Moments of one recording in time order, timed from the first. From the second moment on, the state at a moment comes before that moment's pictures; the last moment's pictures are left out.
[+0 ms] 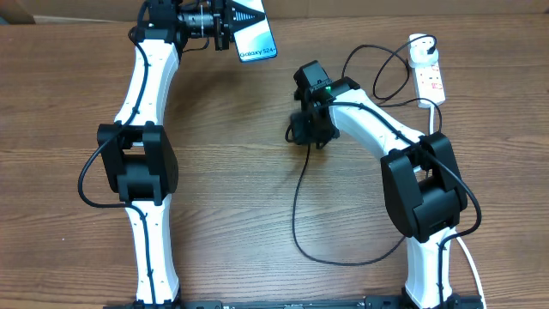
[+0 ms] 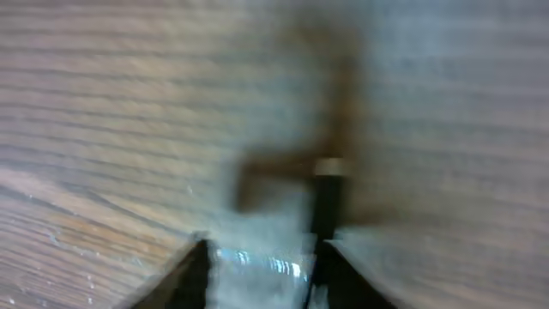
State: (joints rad) left arm -0.05 2.45 2.28 -0.34 1.37 -1.08; right arm 0.44 2.16 1.61 -0.81 -0.13 0.27
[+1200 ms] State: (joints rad) left arm -0.05 2.45 2.28 -0.34 1.39 -1.07; right arm 0.44 2.16 1.62 -0.72 -0.20 0.19
